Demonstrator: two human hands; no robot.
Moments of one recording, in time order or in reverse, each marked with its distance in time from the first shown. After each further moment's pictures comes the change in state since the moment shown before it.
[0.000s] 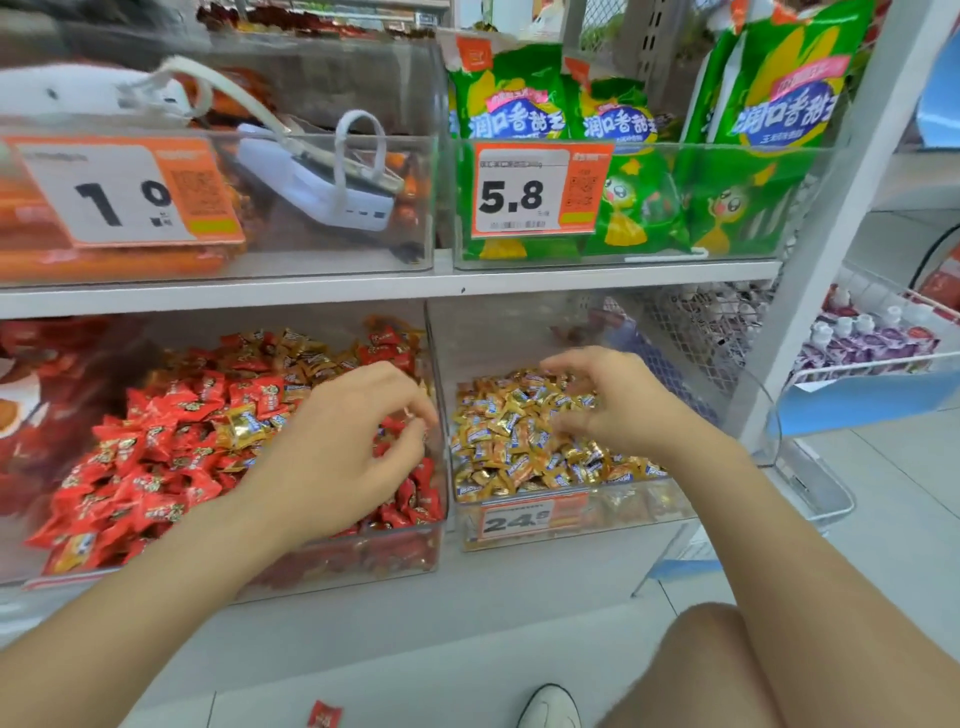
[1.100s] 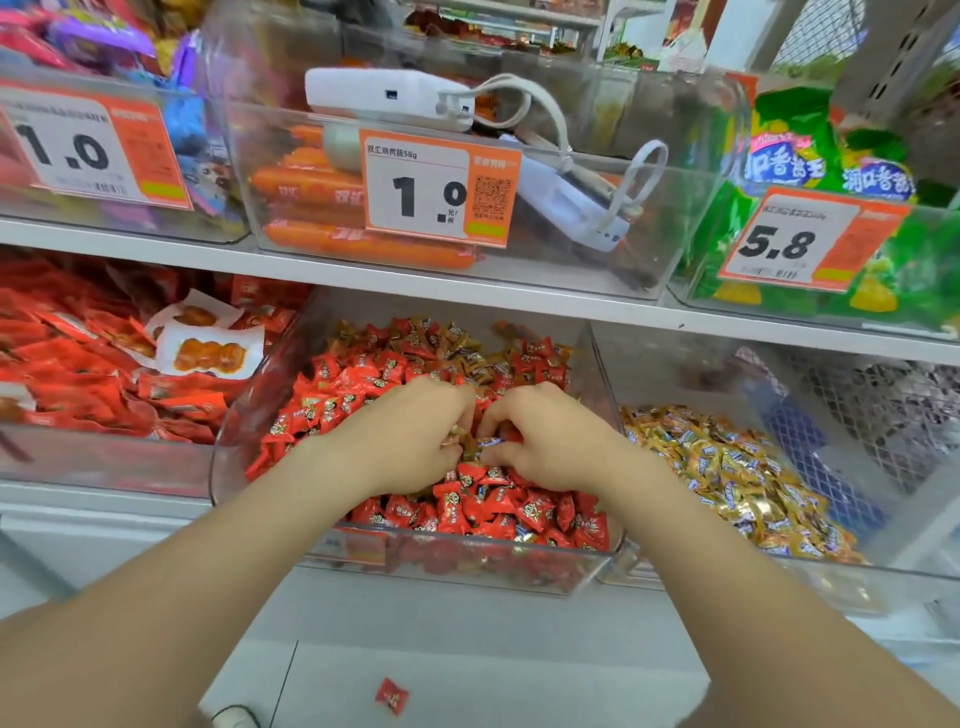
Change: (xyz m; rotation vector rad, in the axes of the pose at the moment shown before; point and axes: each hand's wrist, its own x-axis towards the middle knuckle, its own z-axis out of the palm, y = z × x) left_hand -0.033 -0.097 -0.044 0.203 -0.340 -0.294; right_hand 0.059 -0.184 0.114 -0.281 -0.301 -0.353
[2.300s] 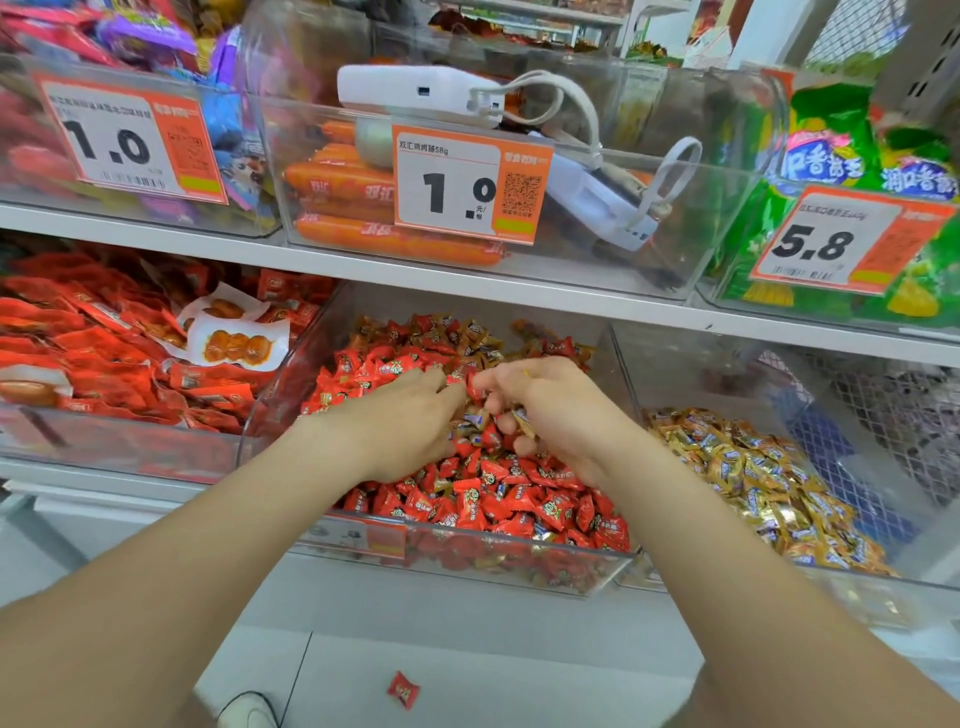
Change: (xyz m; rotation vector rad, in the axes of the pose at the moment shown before) left_hand 0.000 -0.035 0.007 0.255 -0.131 0.006; right_hand 0.005 -0.031 -0.009 1.098 0.080 0.375
